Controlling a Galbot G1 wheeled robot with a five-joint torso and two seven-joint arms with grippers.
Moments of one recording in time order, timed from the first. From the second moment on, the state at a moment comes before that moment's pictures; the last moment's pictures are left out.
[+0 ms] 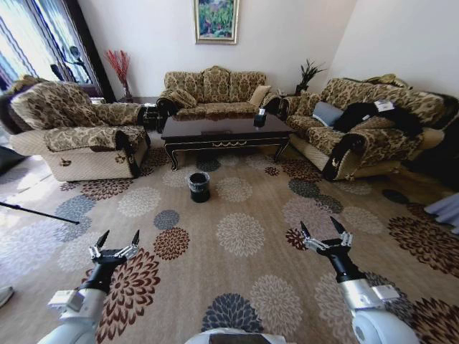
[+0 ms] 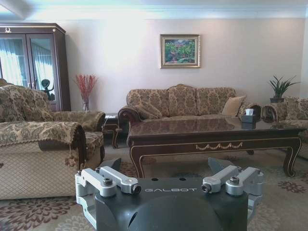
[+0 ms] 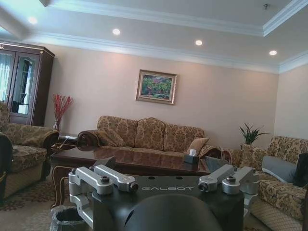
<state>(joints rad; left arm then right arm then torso) 1.95 -1.13 -0.87 -2.29 -0.51 -0.11 -0.09 -1.83 1.22 0.87 2.21 0.39 0.24 -0.13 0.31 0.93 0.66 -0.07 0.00</state>
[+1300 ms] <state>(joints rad) 1.95 -1.13 -0.87 -2.29 -0.51 -0.11 -0.09 -1.83 1.22 0.87 2.21 0.39 0.24 -0.13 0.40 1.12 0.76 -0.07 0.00</state>
